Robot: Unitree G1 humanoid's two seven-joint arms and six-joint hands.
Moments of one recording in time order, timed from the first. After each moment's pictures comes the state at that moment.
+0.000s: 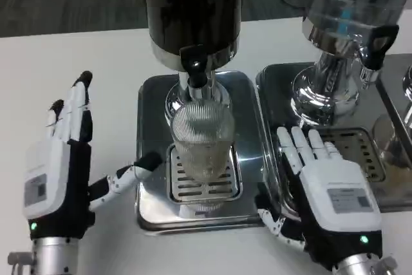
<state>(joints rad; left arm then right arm) -0.01 0.42 -0.23 0.48 0.58 -0.50 0.76 0.20 -0.28 0.45 -0.11 -1.09 0.17 -0.31</state>
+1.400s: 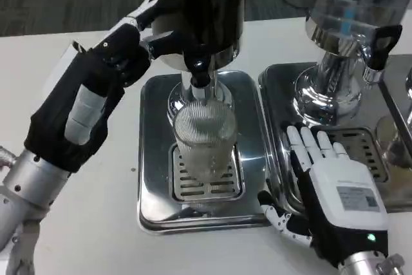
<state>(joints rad) -0.13 0.39 0.02 0.11 -0.42 -0.50 -0.57 0.20 -0.27 0.41 -0.11 -1.01 0.17 -0.31</state>
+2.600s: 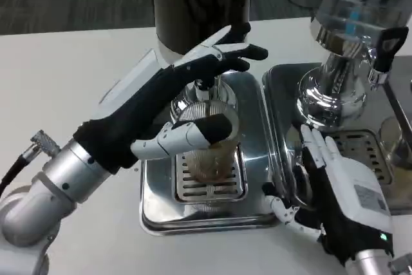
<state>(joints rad) -0.17 0.39 -0.06 0.05 0.03 -0.60 -0.49 0.21 -0.24 0.32 -0.09 -0.75 0.07 -0.27</state>
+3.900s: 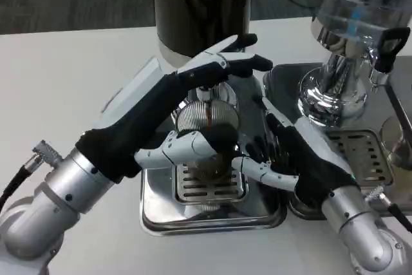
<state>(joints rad) -0.11 0.41 -0.09 -0.03 0.04 -0.57 -0.42 -0.12 -0.22 0.26 0.12 -0.44 0.02 0.06</state>
